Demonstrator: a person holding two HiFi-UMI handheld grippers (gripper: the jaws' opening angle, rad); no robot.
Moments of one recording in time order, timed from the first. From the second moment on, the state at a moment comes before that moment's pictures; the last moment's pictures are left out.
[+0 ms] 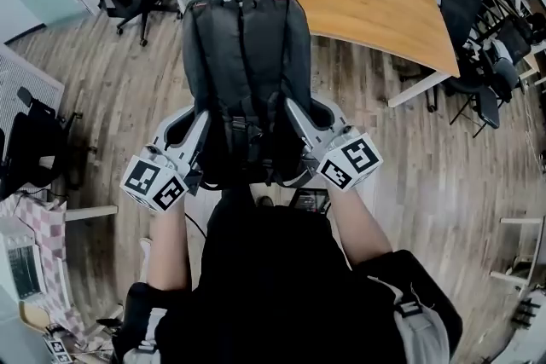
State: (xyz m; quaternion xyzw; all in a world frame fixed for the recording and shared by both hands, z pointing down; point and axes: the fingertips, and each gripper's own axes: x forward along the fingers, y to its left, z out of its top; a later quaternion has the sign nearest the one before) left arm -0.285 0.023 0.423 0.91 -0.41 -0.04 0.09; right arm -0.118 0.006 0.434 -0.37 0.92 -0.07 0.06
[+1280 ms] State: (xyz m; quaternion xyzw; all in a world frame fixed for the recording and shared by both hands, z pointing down) left arm -0.332 0.132 0.444 0.93 -0.35 -0.02 0.13; right arm -0.171 0.127 0.459 -0.43 0.90 -0.11 0.04
